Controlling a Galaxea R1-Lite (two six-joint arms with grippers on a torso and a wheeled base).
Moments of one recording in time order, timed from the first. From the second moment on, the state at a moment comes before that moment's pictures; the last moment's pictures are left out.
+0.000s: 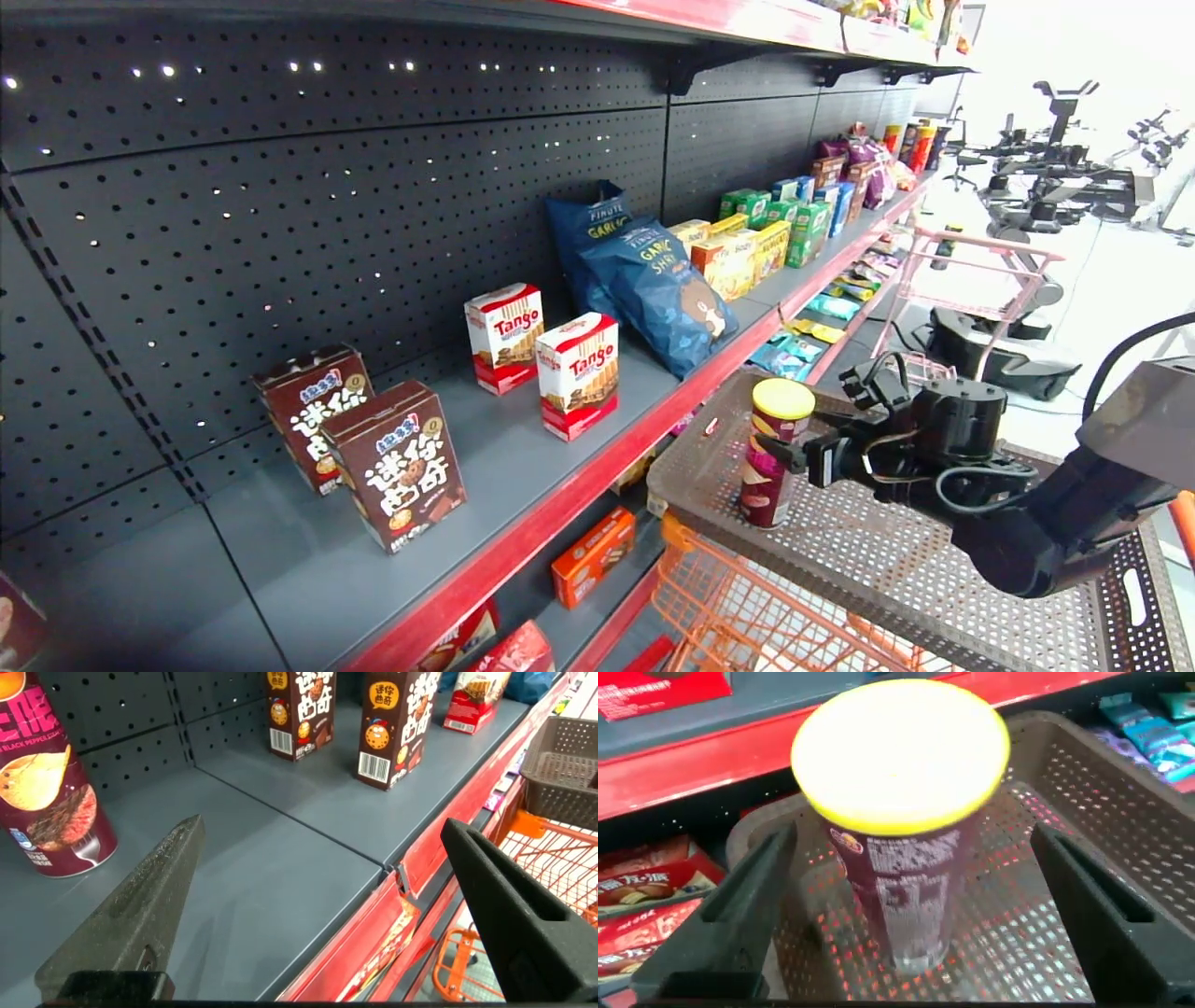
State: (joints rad) left arm 0.00 0.00 0.00 -0.01 0.03 -0.01; right arm 0.24 2.13 -0.73 -1.19 0.27 -0.06
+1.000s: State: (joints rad) left arm 0.00 0.00 0.00 -0.01 0.03 -0.01; right arm 0.25 2.45 -0.95 -1.34 0.28 -0.07
